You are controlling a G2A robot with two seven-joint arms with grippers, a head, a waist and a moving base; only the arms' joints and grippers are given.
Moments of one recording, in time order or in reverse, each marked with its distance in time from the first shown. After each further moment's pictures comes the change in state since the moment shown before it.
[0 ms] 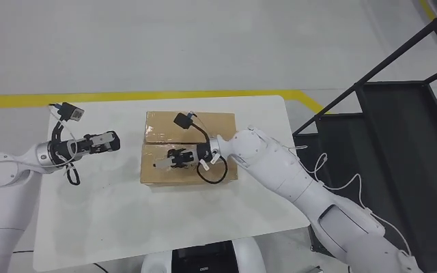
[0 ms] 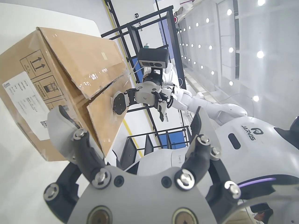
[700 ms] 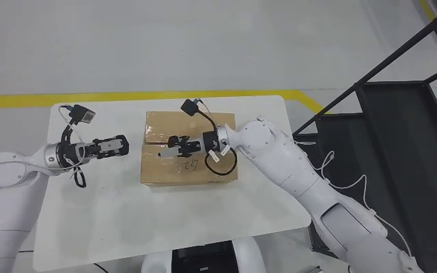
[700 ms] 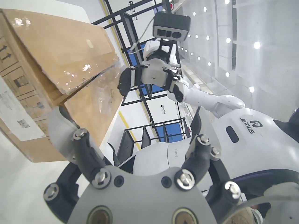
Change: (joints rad) left arm -0.004 -0.012 0.039 -0.069 -0.049 0.001 -0.050; right arm -0.037 0.032 0.148 -0.054 -0.034 -0.092 0.066
